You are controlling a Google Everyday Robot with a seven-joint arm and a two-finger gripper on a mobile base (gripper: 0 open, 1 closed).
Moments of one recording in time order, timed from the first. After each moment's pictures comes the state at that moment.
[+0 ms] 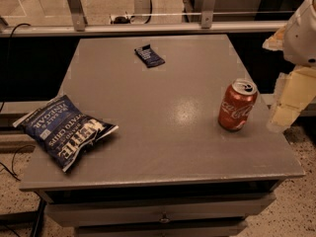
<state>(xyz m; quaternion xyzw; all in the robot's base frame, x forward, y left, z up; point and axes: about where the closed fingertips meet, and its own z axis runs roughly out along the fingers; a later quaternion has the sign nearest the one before) 0.438 -0.216 0.977 -0.60 0.78 -0.04 0.16</state>
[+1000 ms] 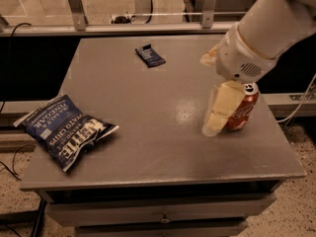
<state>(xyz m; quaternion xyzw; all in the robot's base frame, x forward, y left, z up) 0.467 -0.116 0.930 -0.65 0.73 0.07 0.21</state>
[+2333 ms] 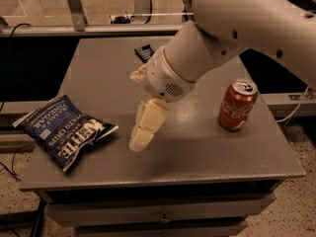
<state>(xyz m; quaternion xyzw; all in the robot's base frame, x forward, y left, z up) 0.456 0.040 0.903 -0.68 0.65 0.21 0.26</state>
